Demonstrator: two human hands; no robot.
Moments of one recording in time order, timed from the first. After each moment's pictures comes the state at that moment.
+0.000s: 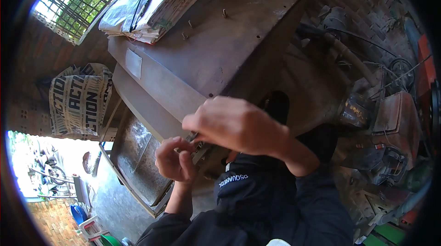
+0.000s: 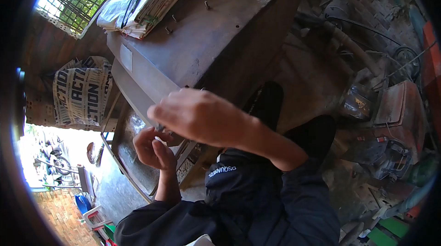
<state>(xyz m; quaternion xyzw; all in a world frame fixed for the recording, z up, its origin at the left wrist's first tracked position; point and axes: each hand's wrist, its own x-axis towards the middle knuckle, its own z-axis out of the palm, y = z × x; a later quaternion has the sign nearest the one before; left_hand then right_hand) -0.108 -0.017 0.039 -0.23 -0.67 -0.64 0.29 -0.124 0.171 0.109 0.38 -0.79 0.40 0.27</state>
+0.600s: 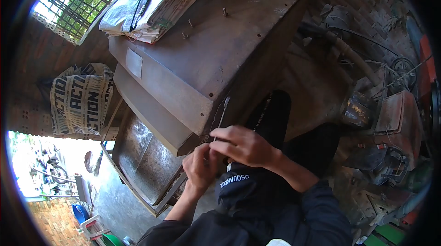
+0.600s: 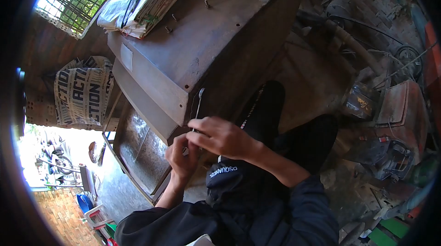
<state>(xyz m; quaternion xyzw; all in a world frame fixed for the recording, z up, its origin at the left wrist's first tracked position) -0.082 -0.015 0.014 -0.27 -0.86 -0.38 0.18 -0.078 0.168 0.025 0.33 -0.83 0.38 0.26</state>
